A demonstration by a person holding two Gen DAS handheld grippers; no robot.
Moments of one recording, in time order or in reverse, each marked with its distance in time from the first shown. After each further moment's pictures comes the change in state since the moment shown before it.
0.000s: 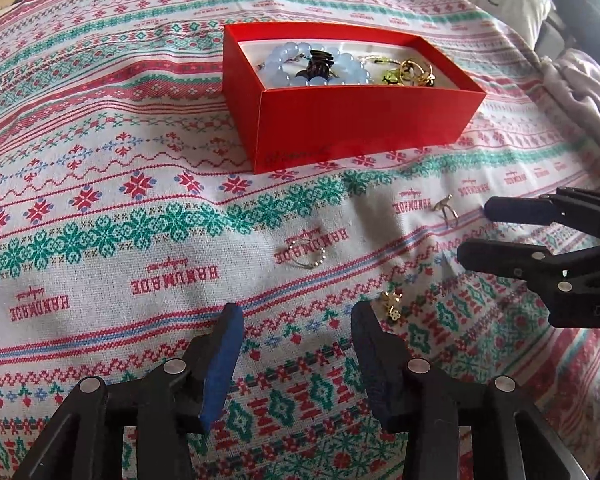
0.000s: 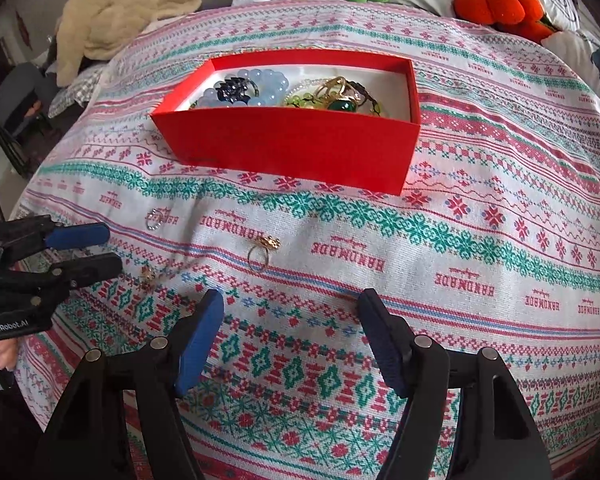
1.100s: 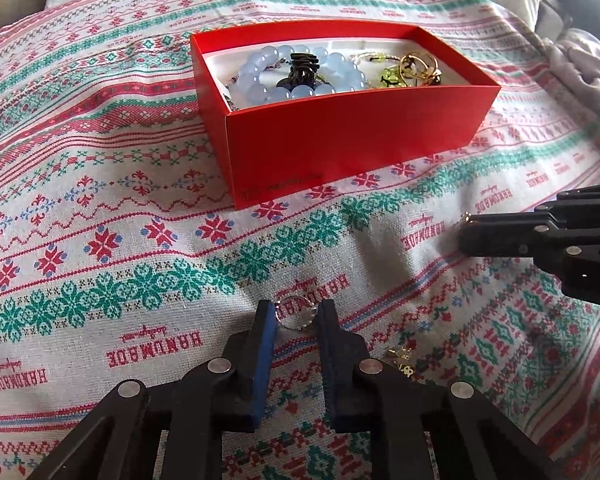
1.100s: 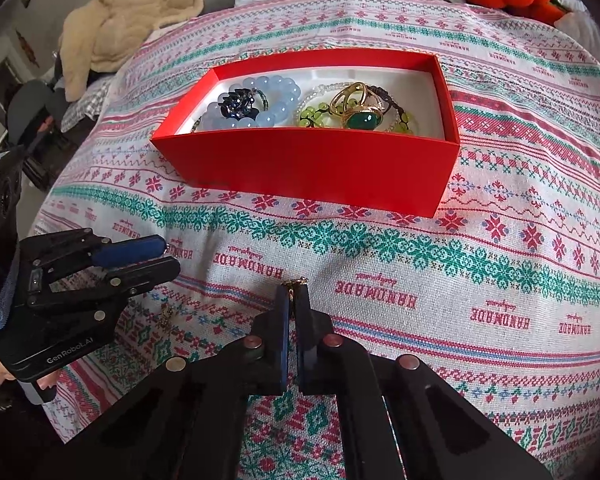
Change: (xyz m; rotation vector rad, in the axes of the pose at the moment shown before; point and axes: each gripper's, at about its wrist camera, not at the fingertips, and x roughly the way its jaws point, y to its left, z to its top) left arm 0.029 -0.016 0.020 0.075 -0.006 0.042; right arm 0.013 -0.005 0.019 0.051 0.028 0.074
